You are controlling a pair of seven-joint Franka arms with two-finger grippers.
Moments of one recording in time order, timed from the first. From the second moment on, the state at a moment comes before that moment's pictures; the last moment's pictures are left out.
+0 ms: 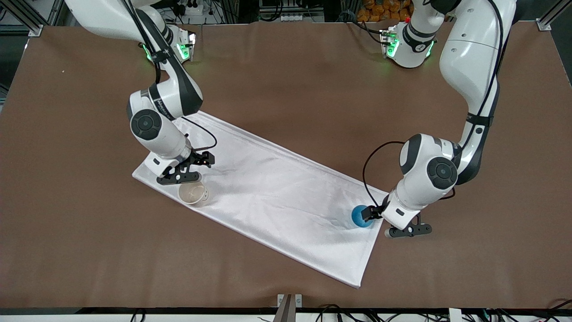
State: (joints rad) left arm -0.22 0.72 -0.12 -1.49 -0.02 2.39 -0.38; right arm 0.30 0.36 0.06 -2.00 -0.03 2.33 0.31
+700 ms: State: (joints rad) left arm -0.24 0.77 -0.12 -1.49 -0.02 2.40 -0.41; right arm 0.29 0.44 0.02 -1.99 -0.06 2.42 0.37
